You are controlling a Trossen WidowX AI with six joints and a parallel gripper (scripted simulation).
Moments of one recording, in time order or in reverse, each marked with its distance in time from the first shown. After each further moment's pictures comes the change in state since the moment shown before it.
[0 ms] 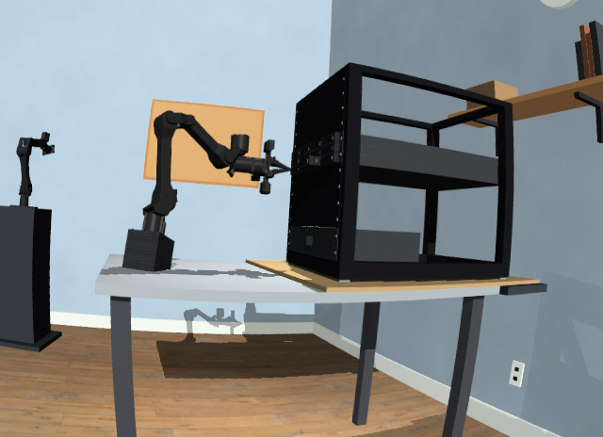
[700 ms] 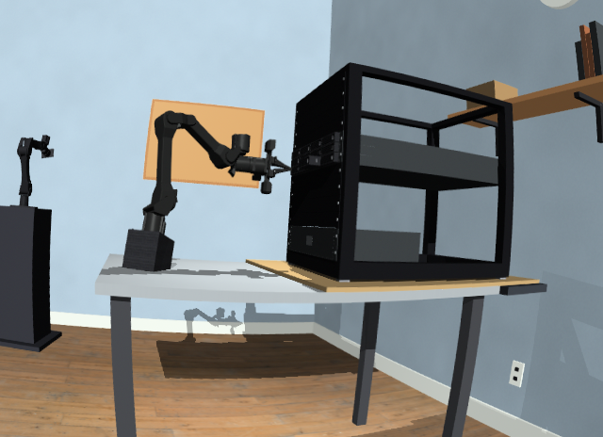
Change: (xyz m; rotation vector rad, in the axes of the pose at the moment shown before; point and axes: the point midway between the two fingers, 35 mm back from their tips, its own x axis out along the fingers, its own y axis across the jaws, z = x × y) arm 0.004 -0.002 0.000 0.002 -0.001 -0.004
